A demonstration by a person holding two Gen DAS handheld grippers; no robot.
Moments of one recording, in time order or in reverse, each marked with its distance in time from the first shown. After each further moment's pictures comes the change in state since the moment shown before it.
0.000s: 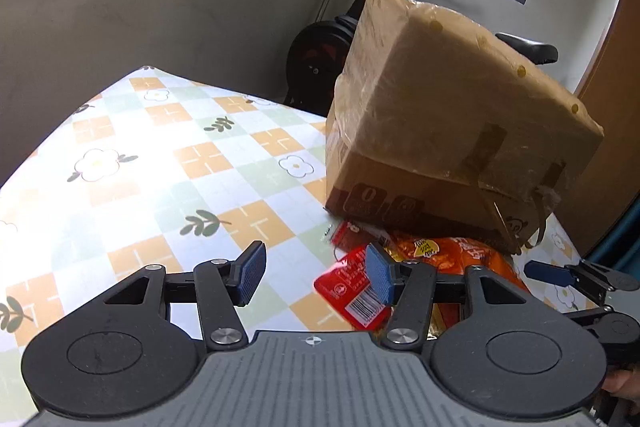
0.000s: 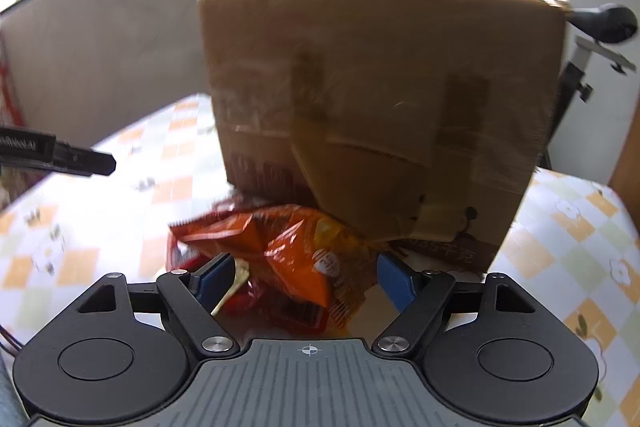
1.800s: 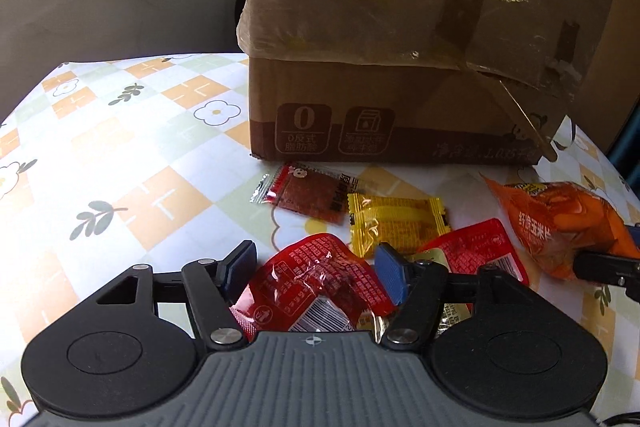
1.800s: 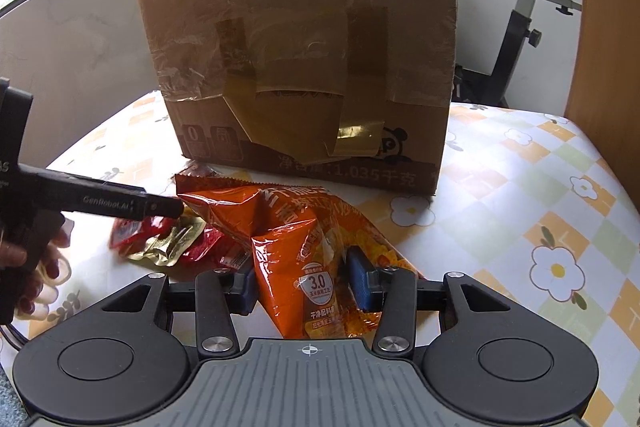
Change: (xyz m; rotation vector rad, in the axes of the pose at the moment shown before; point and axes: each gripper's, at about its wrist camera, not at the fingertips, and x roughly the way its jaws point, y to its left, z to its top) left arm 0.101 -0.053 -0.028 0.257 0.140 -0.008; right arm -0.025 -0.026 -0.040 0.228 0.014 -0.077
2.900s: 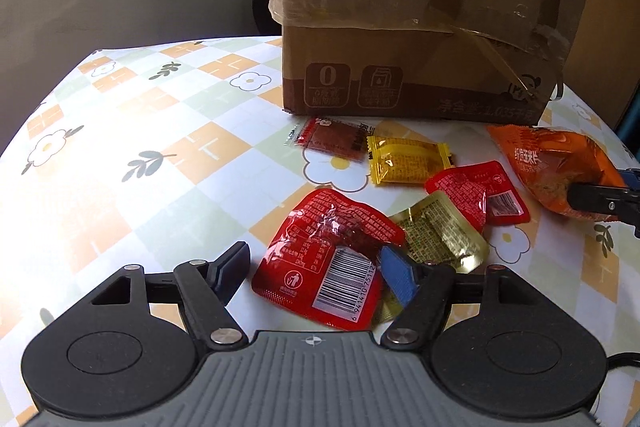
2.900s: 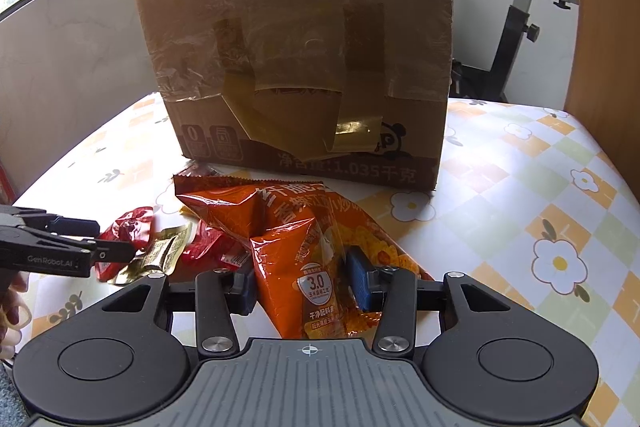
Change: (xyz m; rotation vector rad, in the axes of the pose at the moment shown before) left arm -0.039 0.011 -0.028 0.010 0.029 0.053; right arm -0.001 -0.002 -0.003 0.019 0.000 0.007
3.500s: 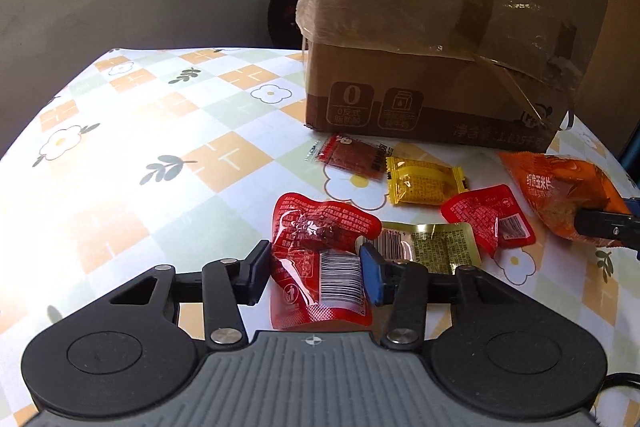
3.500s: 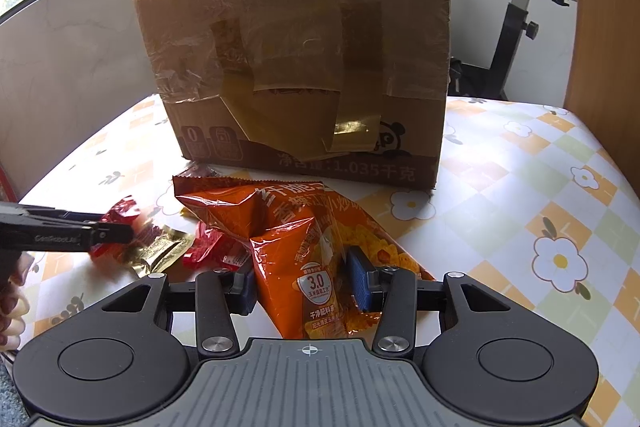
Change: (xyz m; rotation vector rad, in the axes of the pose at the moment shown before) left arm -0.009 0.011 -0.006 -0.069 -0.062 0.019; right arm -0.001 -0.003 0.001 0.016 -0.004 0.011
